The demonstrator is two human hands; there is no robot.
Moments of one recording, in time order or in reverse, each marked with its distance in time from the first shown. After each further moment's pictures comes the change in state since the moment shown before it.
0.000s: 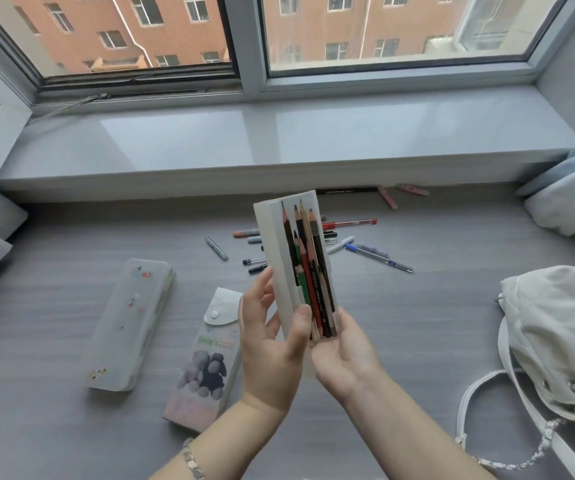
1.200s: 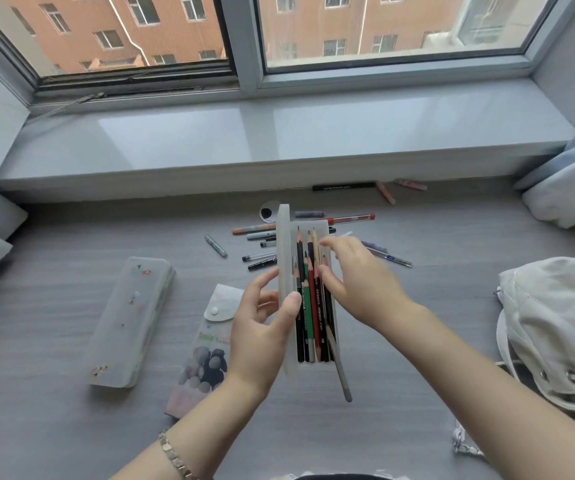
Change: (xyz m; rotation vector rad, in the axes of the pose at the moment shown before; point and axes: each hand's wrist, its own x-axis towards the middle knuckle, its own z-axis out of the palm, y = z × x) left_hand 0.013 0.003 -0.014 0.046 -0.122 -0.281; right_hand 0.005 -0.062 0.031 -2.205 -0.087 -0.914
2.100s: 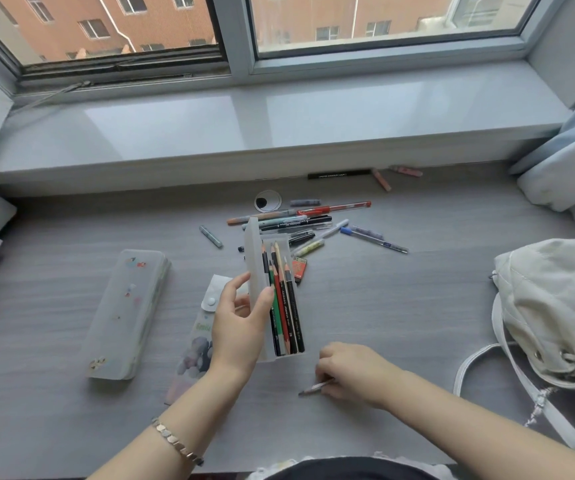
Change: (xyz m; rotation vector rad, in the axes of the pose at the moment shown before) left_hand 0.014 -0.033 -0.019 0.110 0.127 -0.077; right_hand -0.074 0.044 0.085 -0.252 -0.622 -0.234
